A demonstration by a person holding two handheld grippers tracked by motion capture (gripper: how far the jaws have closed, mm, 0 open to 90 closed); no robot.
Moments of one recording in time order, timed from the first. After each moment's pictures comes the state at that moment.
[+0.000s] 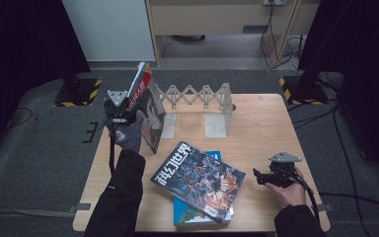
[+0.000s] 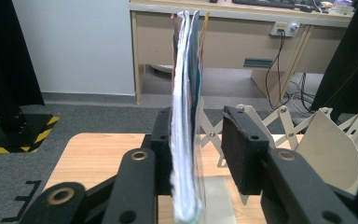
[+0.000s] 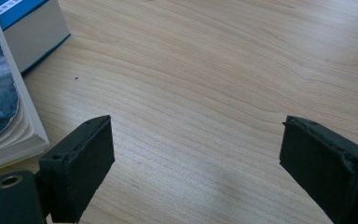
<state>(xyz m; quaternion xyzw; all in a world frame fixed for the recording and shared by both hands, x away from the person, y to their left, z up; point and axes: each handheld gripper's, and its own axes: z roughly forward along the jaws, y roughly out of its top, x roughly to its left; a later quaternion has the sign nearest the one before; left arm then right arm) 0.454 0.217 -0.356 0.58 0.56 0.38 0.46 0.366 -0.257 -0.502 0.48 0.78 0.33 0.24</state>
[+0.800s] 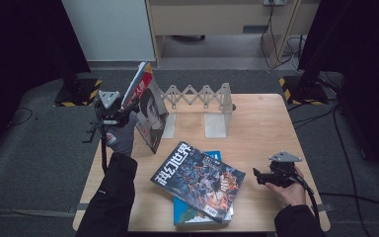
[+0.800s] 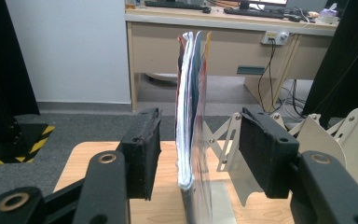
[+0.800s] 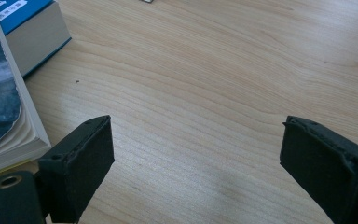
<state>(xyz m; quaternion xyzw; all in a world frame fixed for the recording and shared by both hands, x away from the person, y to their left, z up) 0.438 0.232 -0.343 0.58 0.54 0.38 0.48 0.366 -0.258 -0.501 0.48 0.78 0.33 0.24</state>
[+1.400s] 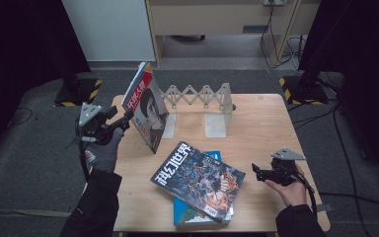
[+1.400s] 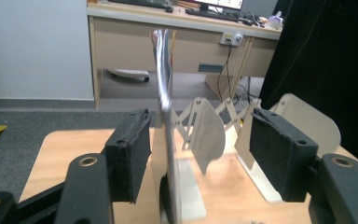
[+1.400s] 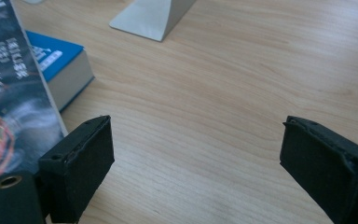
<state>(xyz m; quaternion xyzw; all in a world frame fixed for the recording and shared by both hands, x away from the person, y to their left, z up) 0.373 0.261 -0.335 0.60 0.51 0.31 0.53 0.362 -0.251 -0.478 0.48 0.76 0.37 0.24</state>
